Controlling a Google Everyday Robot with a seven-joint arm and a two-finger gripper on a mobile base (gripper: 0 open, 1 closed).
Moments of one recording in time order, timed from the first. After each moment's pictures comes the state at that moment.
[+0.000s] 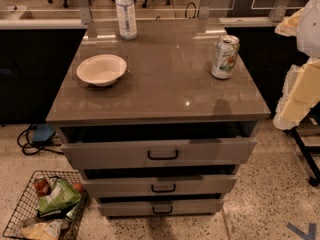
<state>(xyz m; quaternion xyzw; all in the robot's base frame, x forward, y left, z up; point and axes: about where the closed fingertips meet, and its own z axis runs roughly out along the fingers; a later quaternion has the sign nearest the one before) 0.438 -0.211 0.997 -0.60 0.77 -0.06 0.19</state>
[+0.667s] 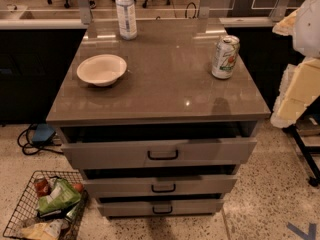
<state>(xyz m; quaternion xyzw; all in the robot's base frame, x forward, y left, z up) 0.444 -0.210 0.994 -0.60 0.77 -0.06 0.19</state>
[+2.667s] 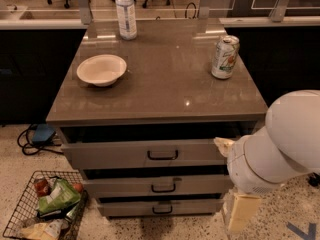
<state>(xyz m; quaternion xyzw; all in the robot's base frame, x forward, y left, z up) 0.357 -0.145 0.775 -0.69 0.71 0.01 0.15</state>
